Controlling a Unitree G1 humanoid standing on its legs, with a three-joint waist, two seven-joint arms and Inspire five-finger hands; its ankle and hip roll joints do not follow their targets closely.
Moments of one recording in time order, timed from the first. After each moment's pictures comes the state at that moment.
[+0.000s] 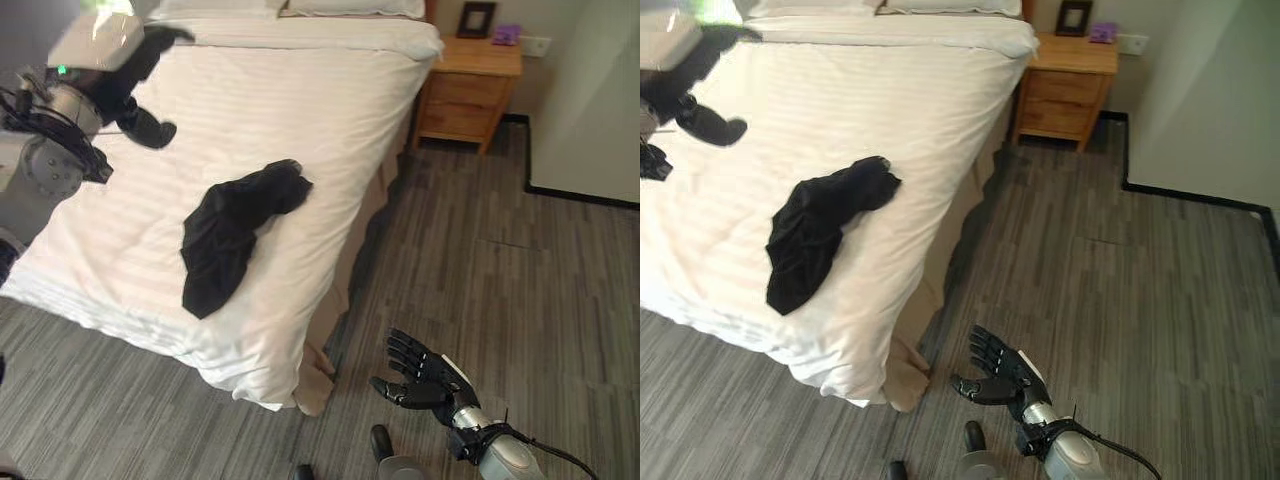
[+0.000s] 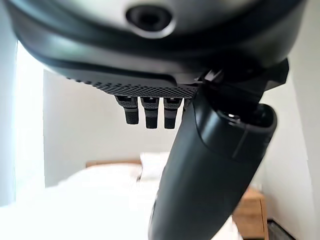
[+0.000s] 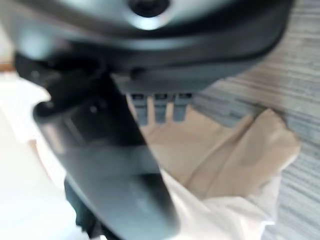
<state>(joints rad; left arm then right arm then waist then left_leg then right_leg) -1.19 1.16 -0.87 0.73 0.12 -0.21 0.07 0.28 -0.44 0.19 0.14 0.58 -0.04 0.22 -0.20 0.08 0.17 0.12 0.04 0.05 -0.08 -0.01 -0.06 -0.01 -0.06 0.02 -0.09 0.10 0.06</state>
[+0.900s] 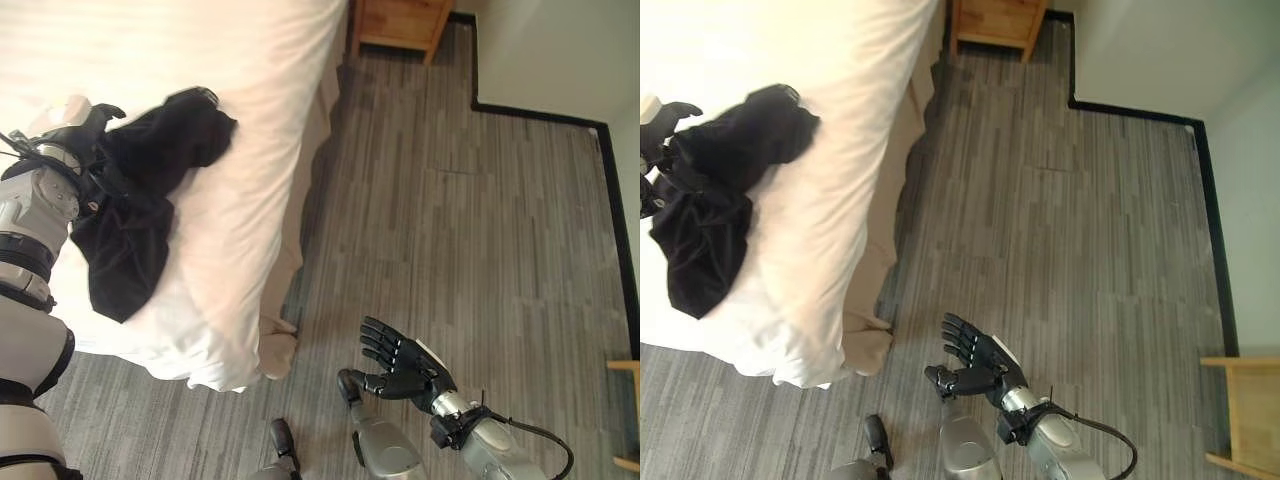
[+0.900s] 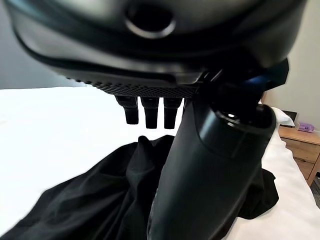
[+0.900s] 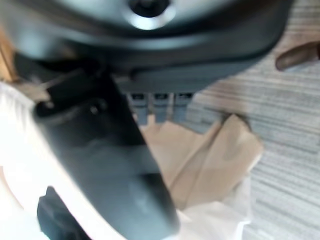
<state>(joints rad) -1.20 0.98 -0.75 1.19 0.13 -0.11 0.03 0.18 -0.45 0.30 0.09 0.61 -0.04 0.24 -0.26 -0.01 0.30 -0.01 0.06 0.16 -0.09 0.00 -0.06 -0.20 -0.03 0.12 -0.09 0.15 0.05</state>
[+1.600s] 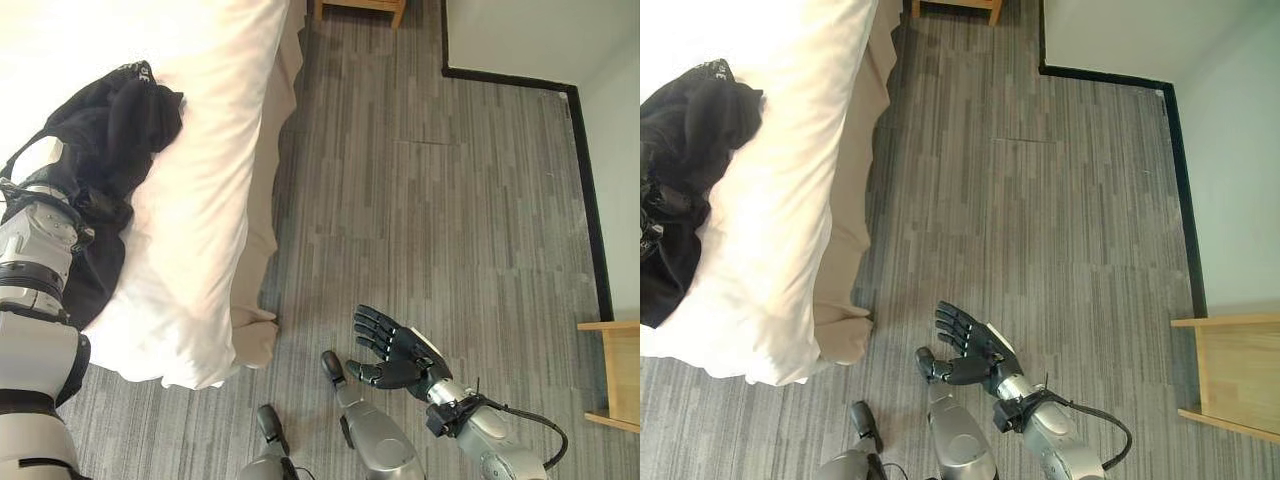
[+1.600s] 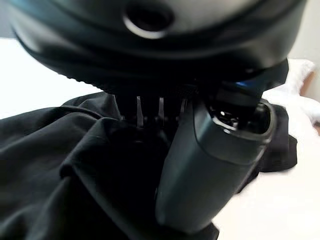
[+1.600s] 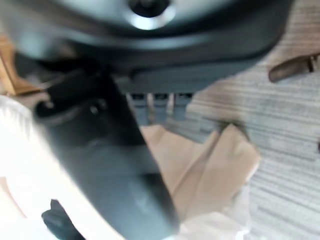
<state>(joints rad) -1.08 0.93 -0.46 1.24 0.11 -0.04 0.03 0.16 -0.46 0.33 0.07 0.62 -0.04 0.23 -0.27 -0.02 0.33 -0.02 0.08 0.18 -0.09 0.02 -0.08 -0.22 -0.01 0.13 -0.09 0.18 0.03</state>
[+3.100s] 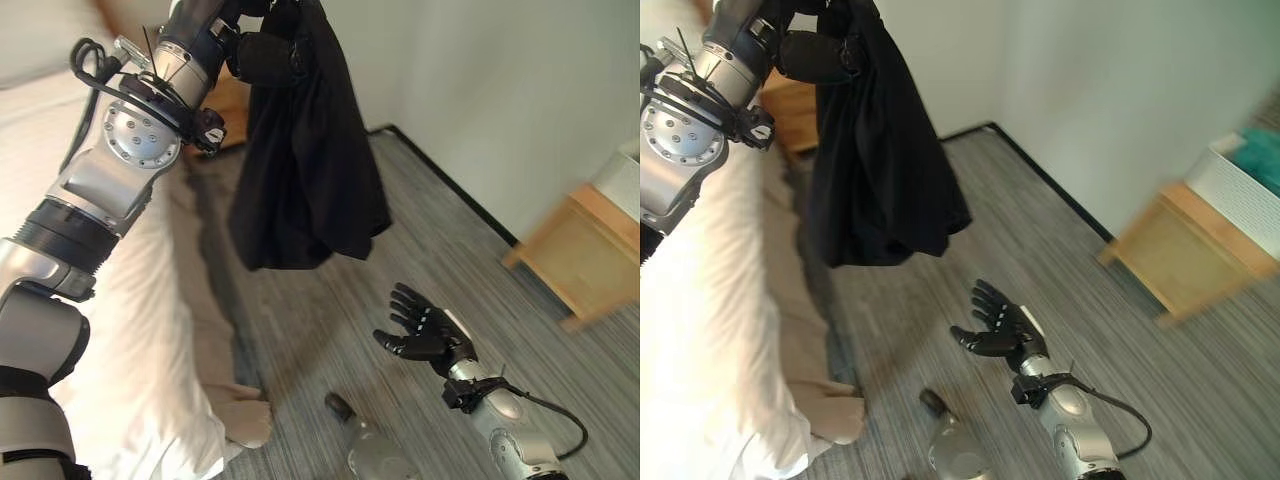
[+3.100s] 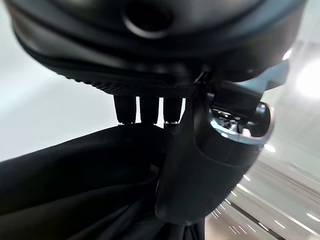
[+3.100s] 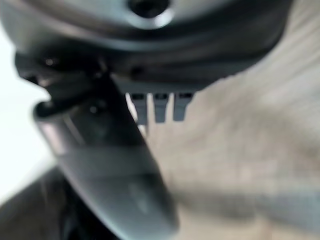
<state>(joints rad) -1.23 0.92 -0.74 0.42 -0.49 -0.28 0.09 0.12 -0.40 0.10 0.23 0.60 -0.06 0.15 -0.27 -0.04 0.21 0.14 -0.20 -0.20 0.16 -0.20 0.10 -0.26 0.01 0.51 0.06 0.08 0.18</state>
